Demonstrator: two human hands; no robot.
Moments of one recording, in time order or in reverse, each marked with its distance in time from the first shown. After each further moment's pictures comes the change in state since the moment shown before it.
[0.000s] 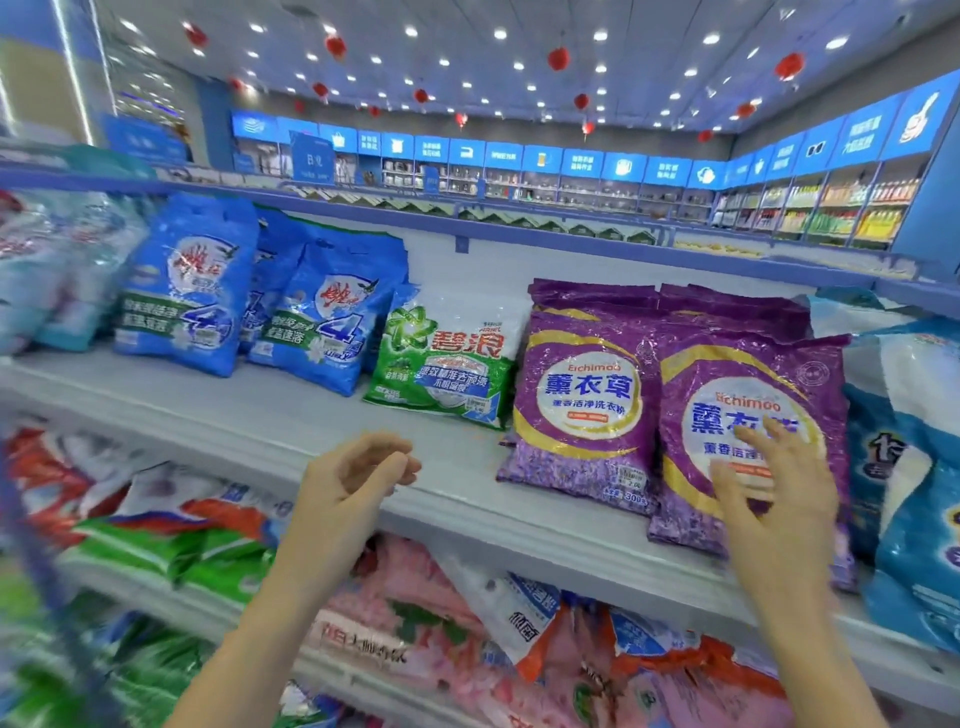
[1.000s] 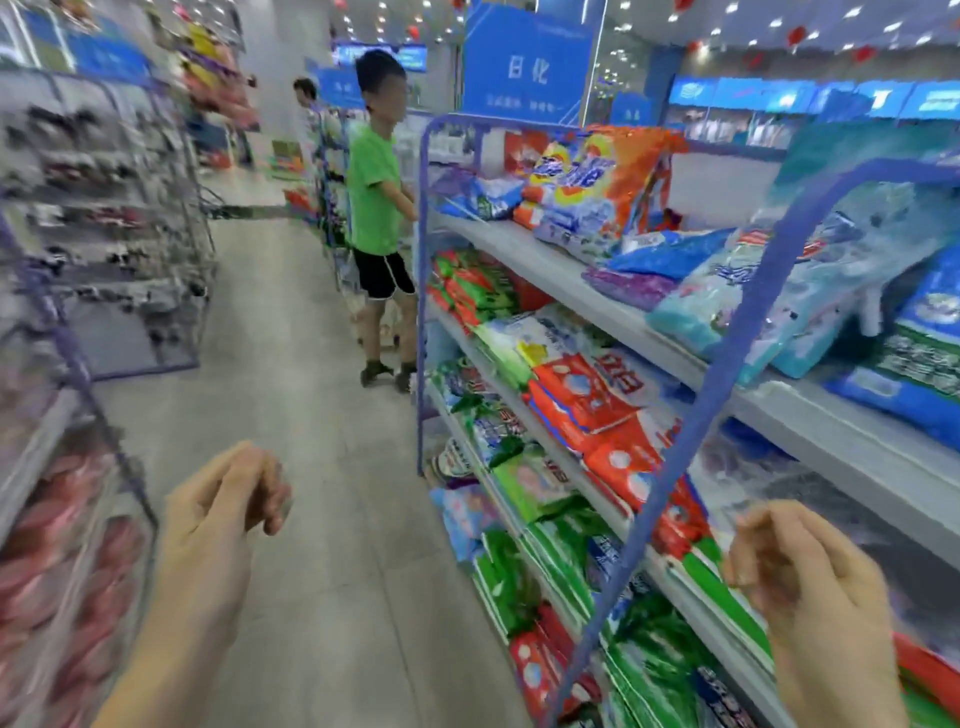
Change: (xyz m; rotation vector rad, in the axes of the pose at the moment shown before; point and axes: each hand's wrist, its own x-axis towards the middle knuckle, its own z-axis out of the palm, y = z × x) left_hand -0.137 -0.001 -0.626 0.227 1.040 0.026; right_hand -0.259 -0.506 0.344 1.291 -0.943 0.216
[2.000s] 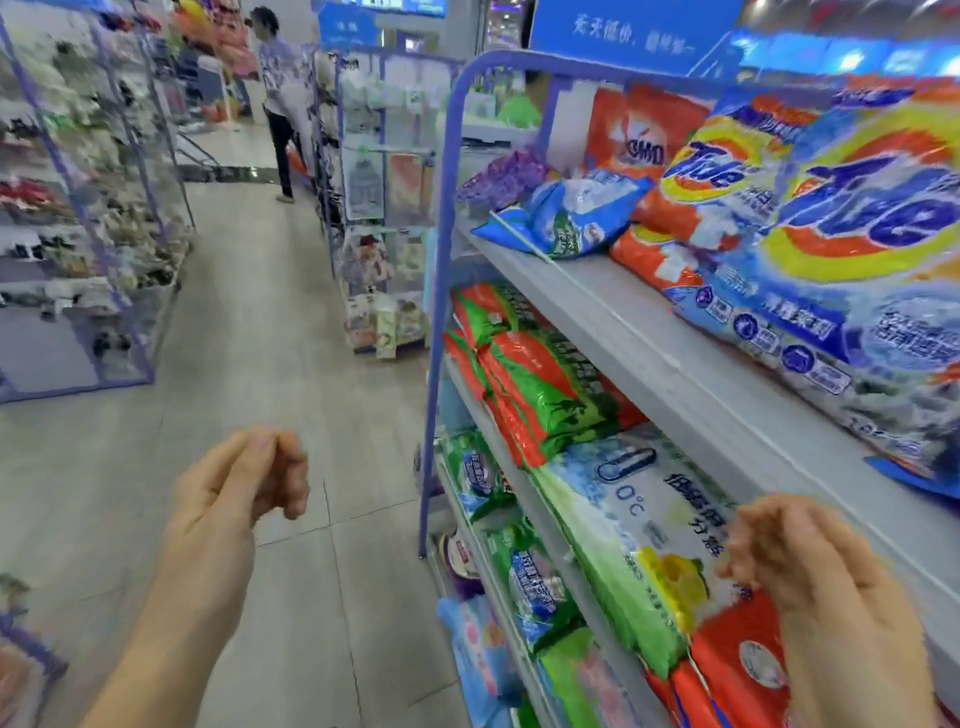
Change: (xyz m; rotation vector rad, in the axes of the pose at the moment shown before) left_hand 0.462 -0.241 0.106 0.013 -0.092 -0.054; right_hand 0.417 0.217 0.248 -0.004 -0.036 0.006
